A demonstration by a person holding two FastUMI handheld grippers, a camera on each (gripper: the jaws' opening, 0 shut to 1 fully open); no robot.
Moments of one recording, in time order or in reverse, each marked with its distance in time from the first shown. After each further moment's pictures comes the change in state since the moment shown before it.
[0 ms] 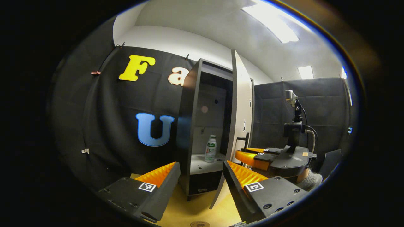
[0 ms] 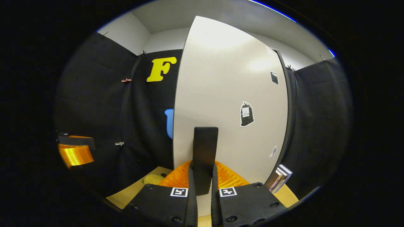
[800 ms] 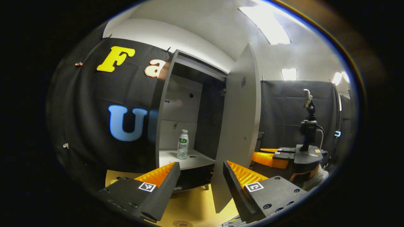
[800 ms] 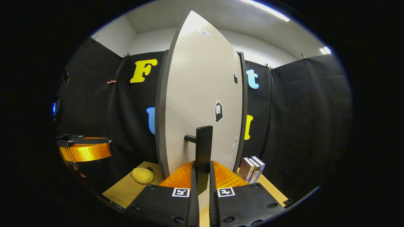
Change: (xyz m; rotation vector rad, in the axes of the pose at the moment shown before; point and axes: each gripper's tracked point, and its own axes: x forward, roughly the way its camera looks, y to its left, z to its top) left arm 0.028 -0.070 -0.016 -0.040 0.050 -0.203; right arm -0.075 -0.081 0.000 0.013 0.017 -0.153
